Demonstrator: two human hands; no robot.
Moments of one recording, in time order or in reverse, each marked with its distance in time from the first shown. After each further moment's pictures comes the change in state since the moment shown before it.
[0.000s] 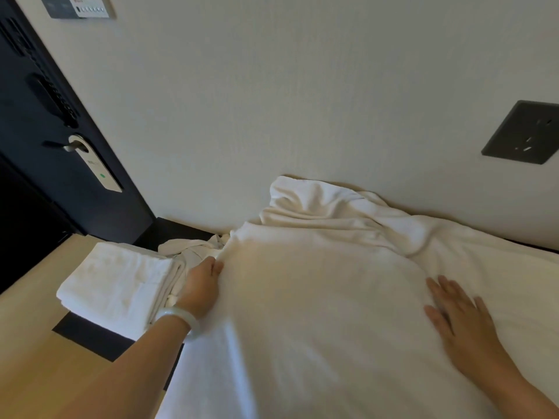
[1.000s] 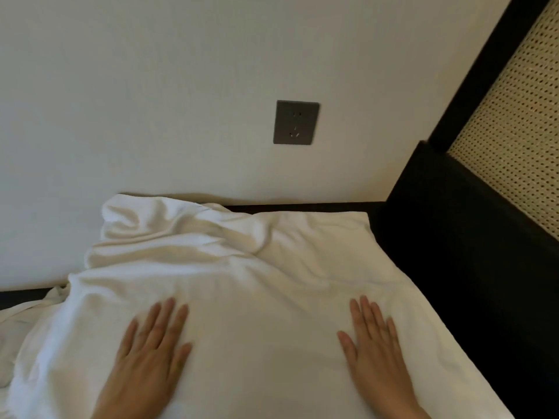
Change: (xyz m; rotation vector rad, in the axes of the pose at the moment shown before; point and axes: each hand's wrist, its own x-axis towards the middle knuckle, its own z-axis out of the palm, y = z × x) left_hand -0.131 0.076 0.093 0.416 -0.028 0.872; right_hand -0.161 0.044 -0.017 -0.194 0.033 0.437
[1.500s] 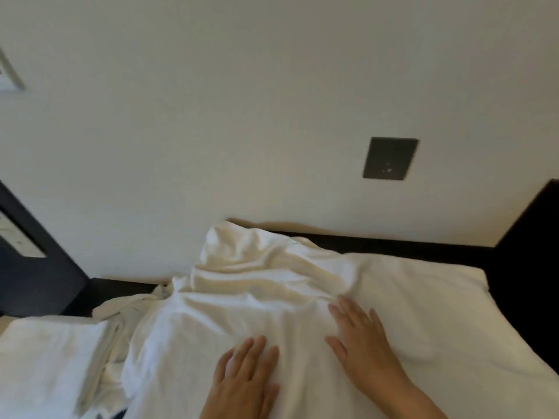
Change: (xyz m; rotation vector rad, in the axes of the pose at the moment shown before) left_hand -0.008 0.016 -0.005 0.089 0.108 0.049; right_hand 0.069 -0.145 -0.024 0.096 -0.122 -0.516
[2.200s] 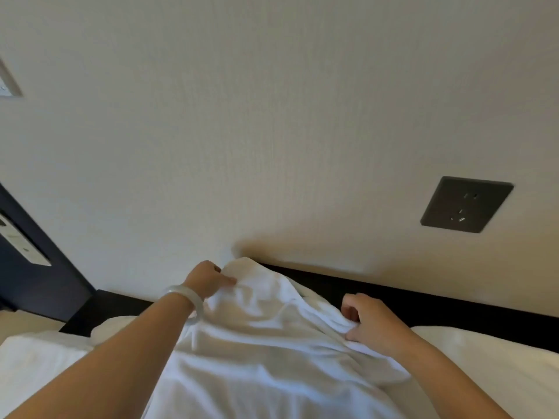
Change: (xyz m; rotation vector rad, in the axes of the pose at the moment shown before) left_hand 0.239 -0.198 -0.013 -0.604 -0.295 -0.914; right_hand 0.184 0.018 -0.045 0.213 -0.190 -0.051
